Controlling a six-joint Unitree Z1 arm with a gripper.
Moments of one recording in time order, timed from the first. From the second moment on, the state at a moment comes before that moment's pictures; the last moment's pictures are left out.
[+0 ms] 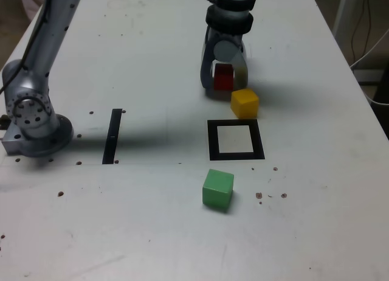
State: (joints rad) arm 0.39 2.18 -1.63 1.21 0.05 0.47
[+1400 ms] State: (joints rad) arm 0.10 1.87 -1.65 1.45 0.13 0.16
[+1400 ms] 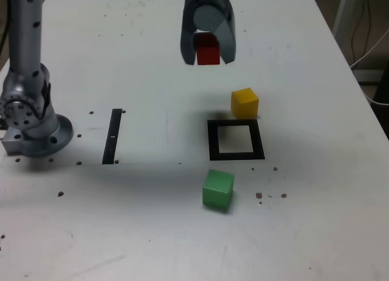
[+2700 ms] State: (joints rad) arm -0.13 2.00 -1.52 1.24 0.02 -0.01
